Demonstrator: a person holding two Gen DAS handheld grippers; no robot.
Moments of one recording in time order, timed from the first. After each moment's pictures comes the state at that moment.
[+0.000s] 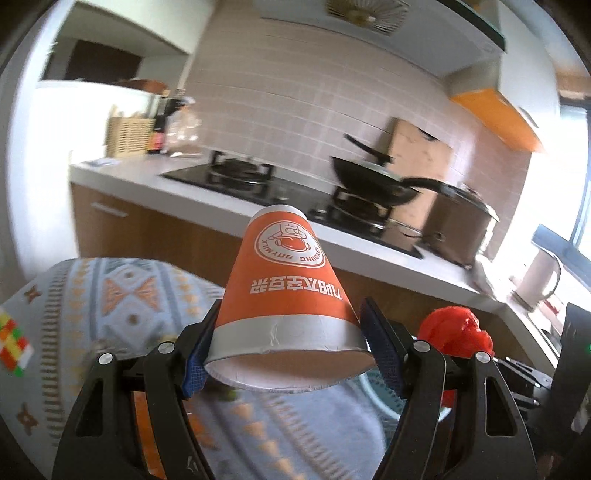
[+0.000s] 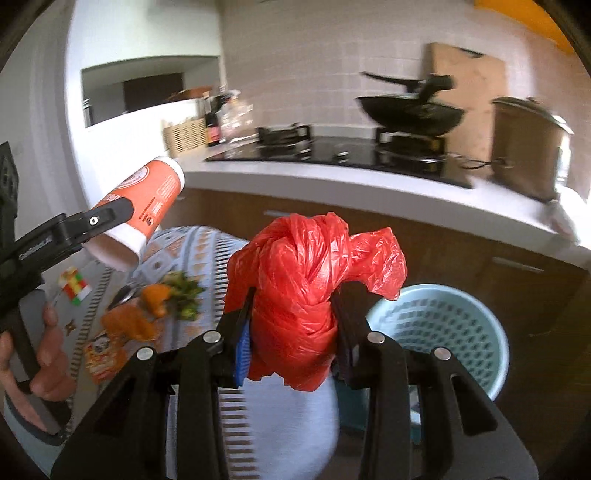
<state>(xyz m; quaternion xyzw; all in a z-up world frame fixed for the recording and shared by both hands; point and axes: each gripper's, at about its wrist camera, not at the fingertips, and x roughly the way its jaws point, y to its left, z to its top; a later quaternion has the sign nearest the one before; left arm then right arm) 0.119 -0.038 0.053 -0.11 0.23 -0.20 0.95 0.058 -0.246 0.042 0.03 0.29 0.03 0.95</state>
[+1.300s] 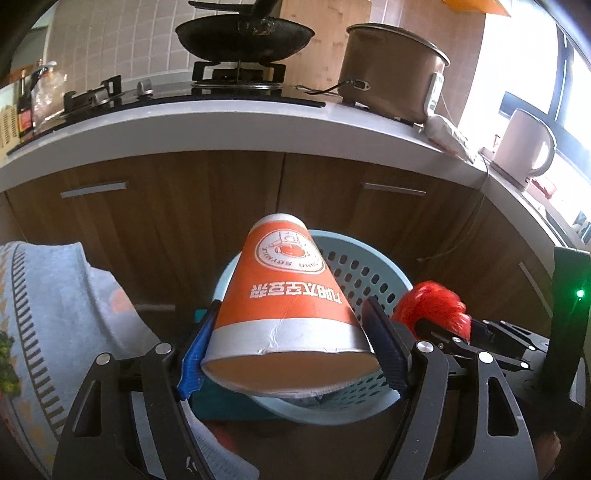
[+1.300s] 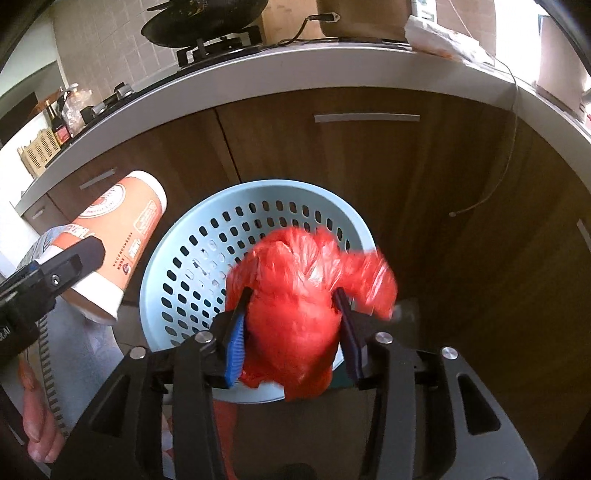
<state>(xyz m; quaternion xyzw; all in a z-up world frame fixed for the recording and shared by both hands) 0.160 -0.299 -0.055 0.03 0.38 -0.29 0.88 0.074 -0.463 -0.079 0.15 0.43 -0.14 0.88</state>
